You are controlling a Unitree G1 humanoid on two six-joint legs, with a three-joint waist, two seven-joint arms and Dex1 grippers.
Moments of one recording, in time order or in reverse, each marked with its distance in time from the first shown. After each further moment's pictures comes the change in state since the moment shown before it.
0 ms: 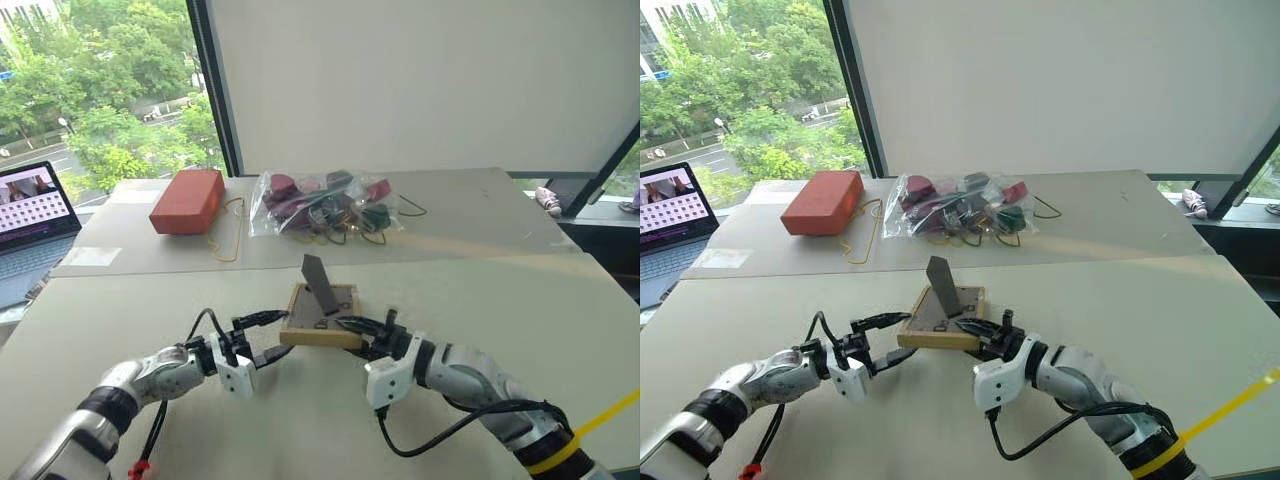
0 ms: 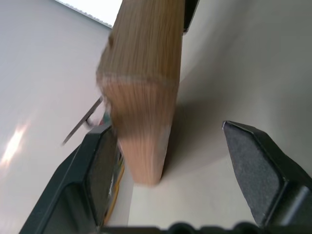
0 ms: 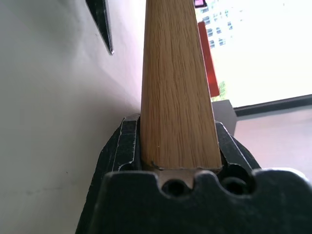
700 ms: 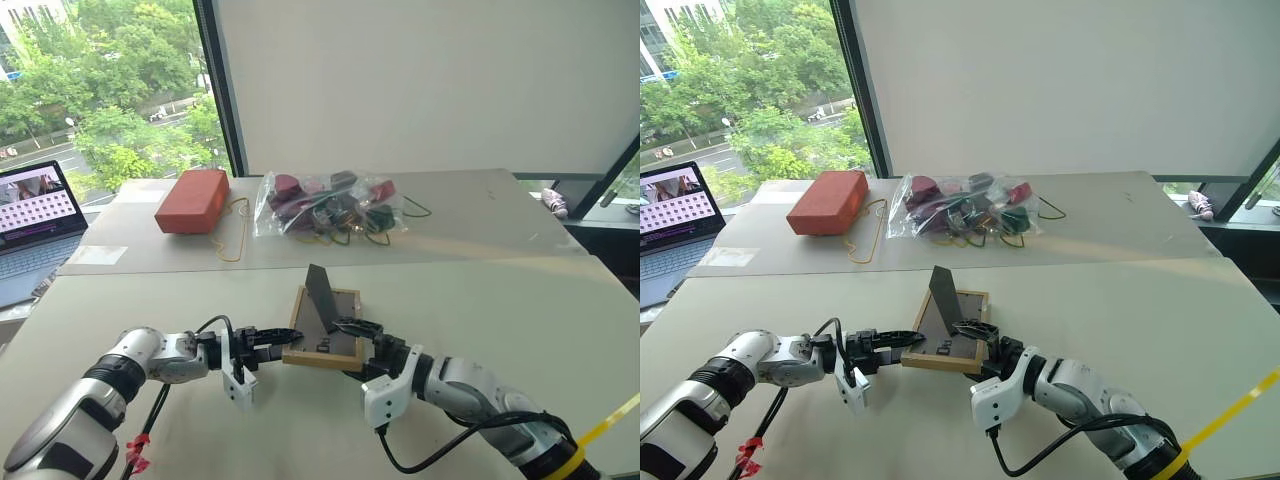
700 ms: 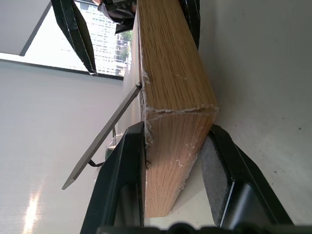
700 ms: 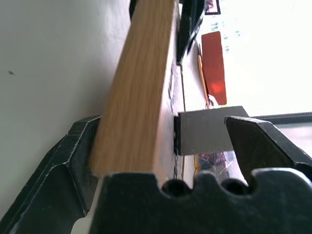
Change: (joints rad) left arm -0.284 -0.019 -0.131 0.147 0.771 -0.185 0.464; right arm 0.080 -0.007 0.084 -0.019 -0.215 -0.068 -0.120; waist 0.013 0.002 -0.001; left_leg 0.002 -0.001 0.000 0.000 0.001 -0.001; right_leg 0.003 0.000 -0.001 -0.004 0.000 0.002
